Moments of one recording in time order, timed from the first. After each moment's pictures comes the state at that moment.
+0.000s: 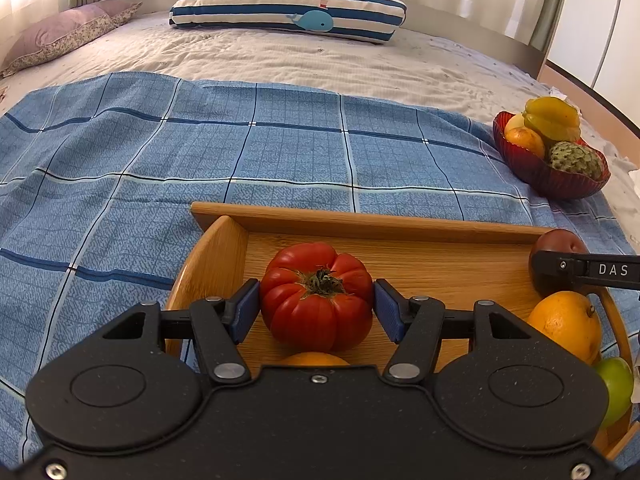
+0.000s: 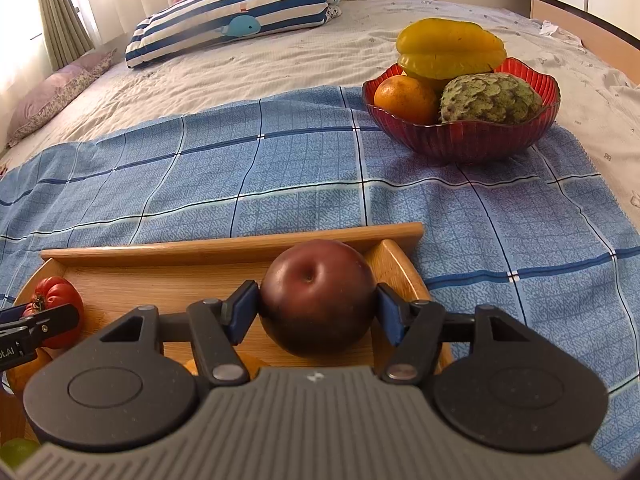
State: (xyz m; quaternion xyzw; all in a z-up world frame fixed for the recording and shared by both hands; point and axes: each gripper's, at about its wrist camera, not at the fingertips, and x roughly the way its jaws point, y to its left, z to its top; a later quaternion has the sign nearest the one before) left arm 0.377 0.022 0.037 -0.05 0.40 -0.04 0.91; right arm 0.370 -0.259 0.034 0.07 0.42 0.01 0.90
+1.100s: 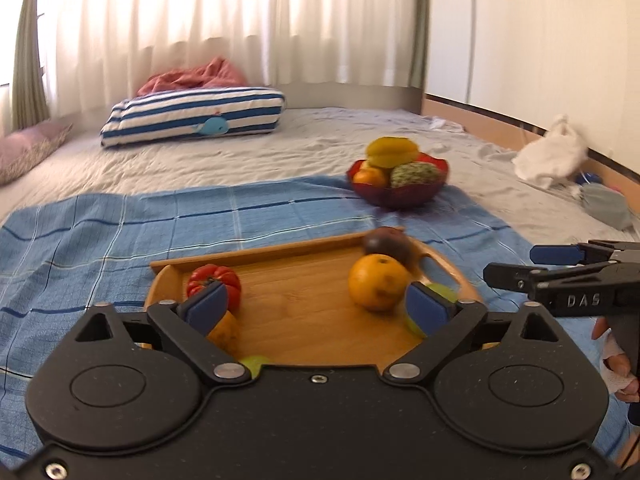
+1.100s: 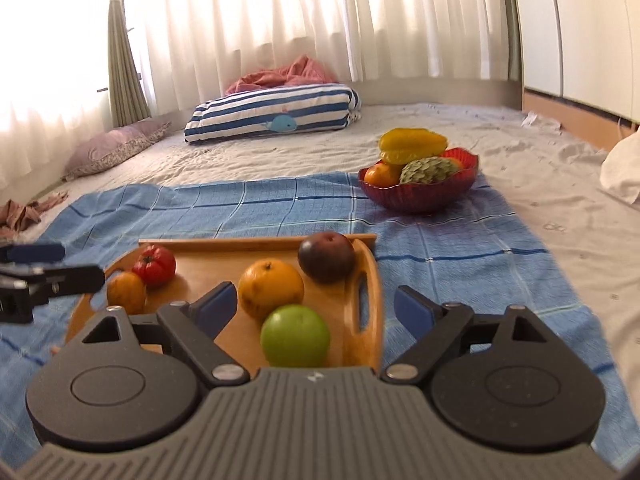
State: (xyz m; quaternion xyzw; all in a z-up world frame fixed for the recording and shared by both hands) left arm 0.173 -0.030 0.132 0.04 0.26 -0.17 0.95; right arm 0.150 -0.283 0.099 0.04 0.26 0.04 0.96
